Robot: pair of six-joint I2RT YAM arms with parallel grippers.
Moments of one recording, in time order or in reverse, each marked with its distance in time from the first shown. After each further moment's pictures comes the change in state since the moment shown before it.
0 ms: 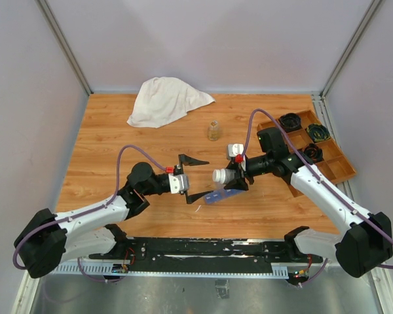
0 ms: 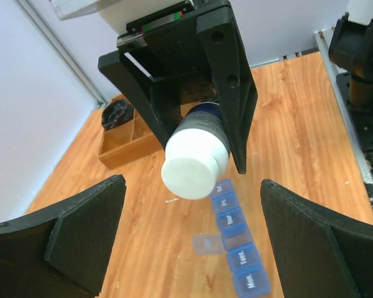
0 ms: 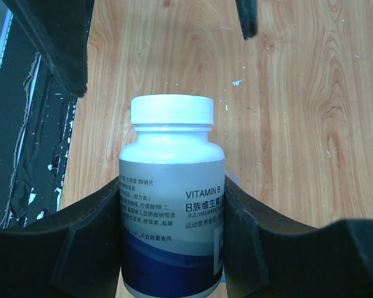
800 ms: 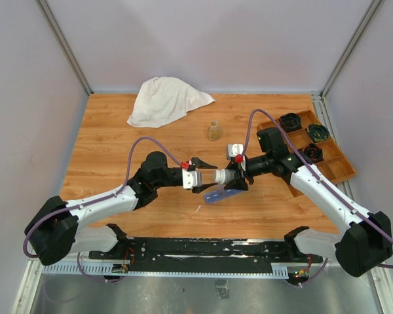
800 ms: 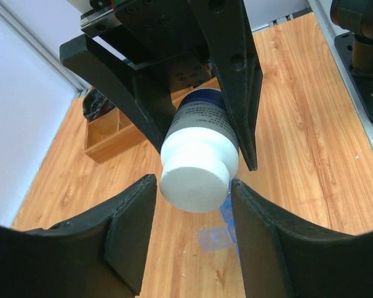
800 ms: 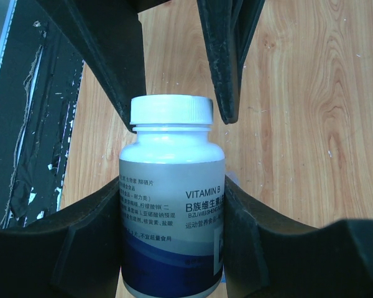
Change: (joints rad) left arm 0.000 0.168 0.162 -0.167 0.064 0.165; right arm 0.000 0.006 0.000 -0.002 -0.003 -0.004
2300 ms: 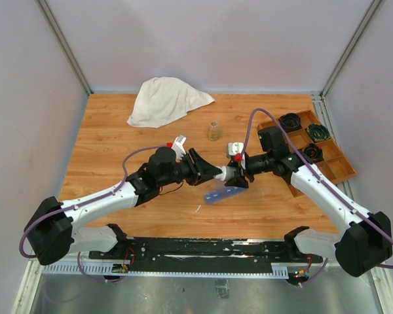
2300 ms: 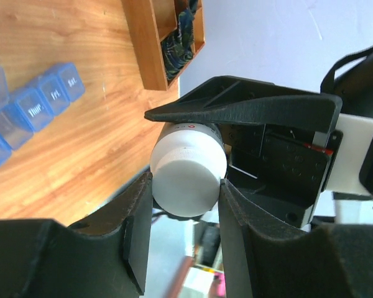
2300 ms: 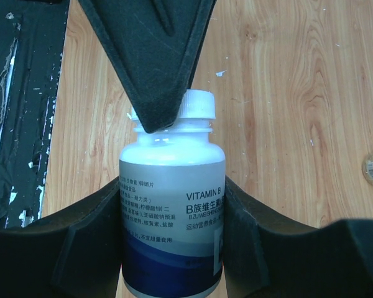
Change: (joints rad) left arm -0.033 -0.007 0.117 -0.335 -0.452 -1.786; right arm -0.002 0.000 0.000 0.023 0.047 0.000
